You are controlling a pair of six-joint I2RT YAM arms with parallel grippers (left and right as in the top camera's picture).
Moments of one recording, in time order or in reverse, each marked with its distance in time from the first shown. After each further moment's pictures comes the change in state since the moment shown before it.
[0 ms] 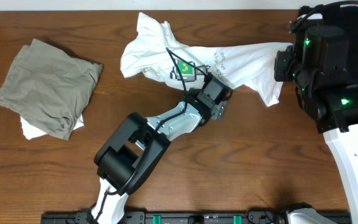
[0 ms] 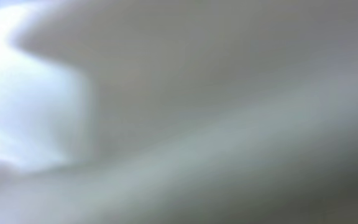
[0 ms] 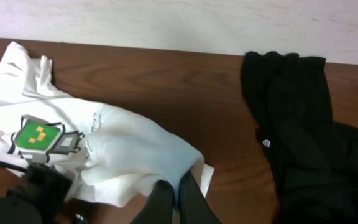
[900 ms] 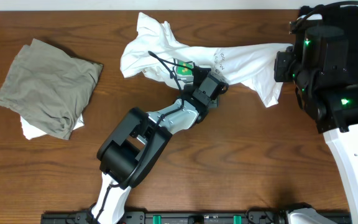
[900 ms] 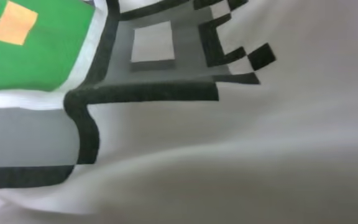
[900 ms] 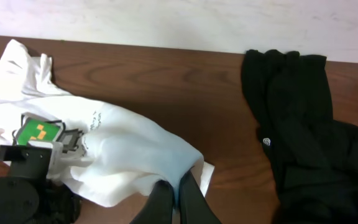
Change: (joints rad) left arm 0.037 0.050 0.000 0.138 -0.072 -0.248; right arm 0.000 0.000 0.000 -0.006 -0.001 0.000
